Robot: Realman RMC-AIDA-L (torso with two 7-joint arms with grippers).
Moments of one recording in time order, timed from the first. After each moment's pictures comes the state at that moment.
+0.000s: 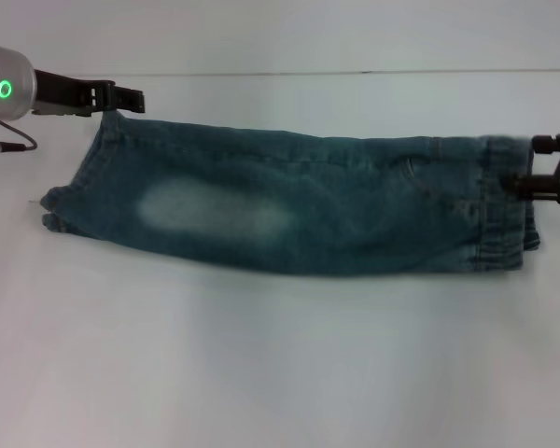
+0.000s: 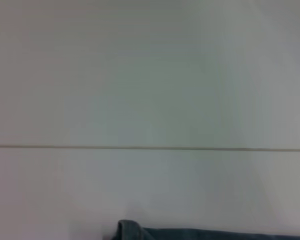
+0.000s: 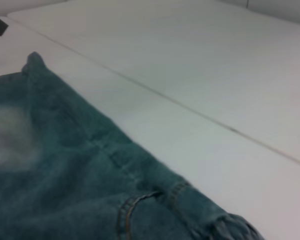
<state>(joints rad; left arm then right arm) -0.79 -2.14 0.76 0.99 2.72 1.08 -2.63 0.52 2.06 -0.59 -0.92 -2.29 -1.29 1.54</state>
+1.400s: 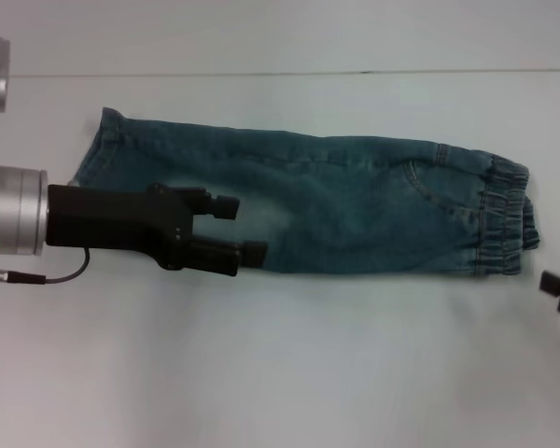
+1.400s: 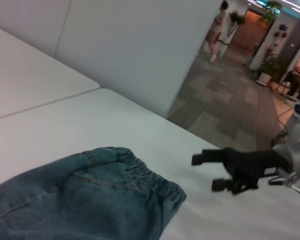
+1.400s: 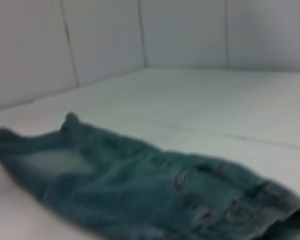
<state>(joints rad) -0.56 -2.14 0.77 0.98 2.10 1.74 -1.80 0.21 2.09 -0.39 -0.67 -1.97 -1.51 1.05</state>
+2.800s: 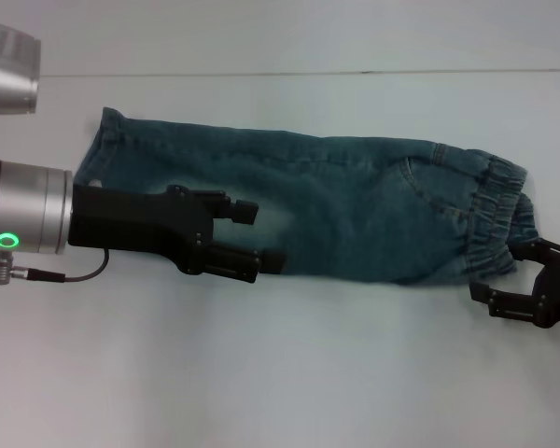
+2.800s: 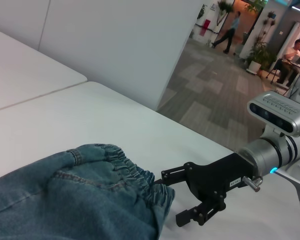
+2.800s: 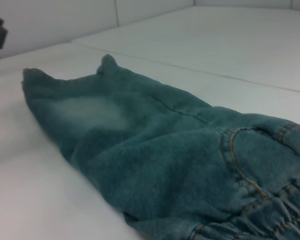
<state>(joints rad) -0.58 -2.15 0.81 0.98 2.10 1.72 -1.80 0.37 2.09 -0.47 -0.61 -2.14 -1.36 1.12</state>
